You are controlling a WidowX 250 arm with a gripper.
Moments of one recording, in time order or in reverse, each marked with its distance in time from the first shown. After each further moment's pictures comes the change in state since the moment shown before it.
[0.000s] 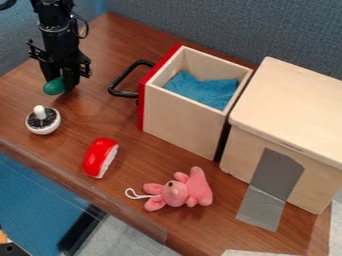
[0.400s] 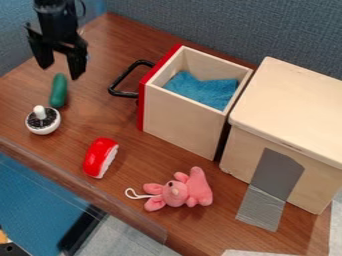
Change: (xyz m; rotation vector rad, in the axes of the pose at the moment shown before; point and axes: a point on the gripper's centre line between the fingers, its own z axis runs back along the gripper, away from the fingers) arm 0.005 0.002 0.033 -0.040 -0.023 -0.046
